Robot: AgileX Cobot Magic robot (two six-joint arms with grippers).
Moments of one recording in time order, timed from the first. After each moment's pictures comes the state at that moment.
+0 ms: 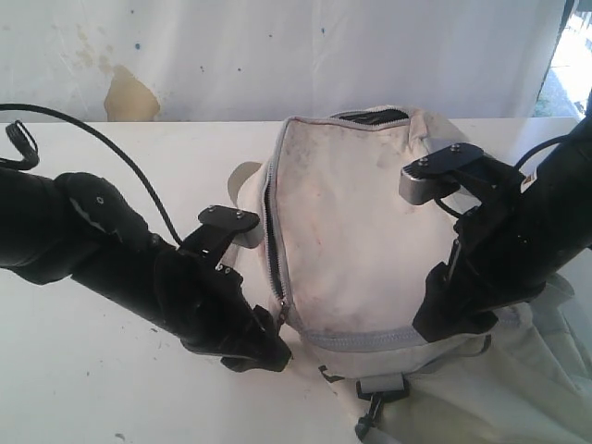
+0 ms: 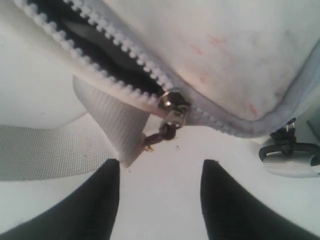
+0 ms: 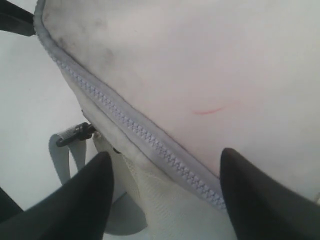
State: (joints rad) left arm -0.66 1.73 -0.89 -0.97 0.55 0.87; right arm 0.33 1.42 -0.93 0.36 0.99 -0.62
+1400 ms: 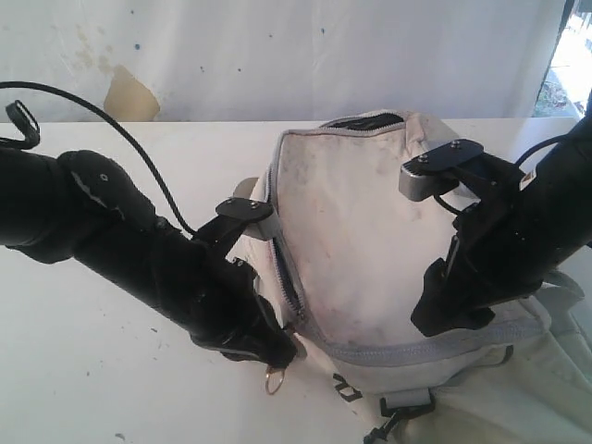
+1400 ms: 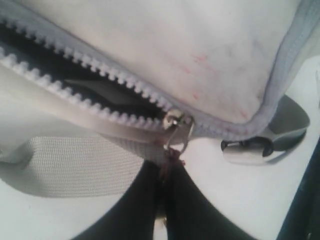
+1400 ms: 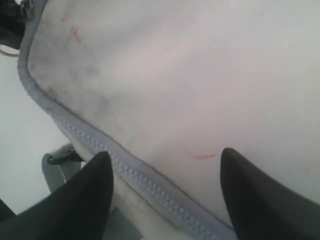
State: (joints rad) left arm -0.66 1.73 -0.94 -0.98 0.71 0.91; right arm 0.33 1.42 -0.93 0.36 0.96 -0.62
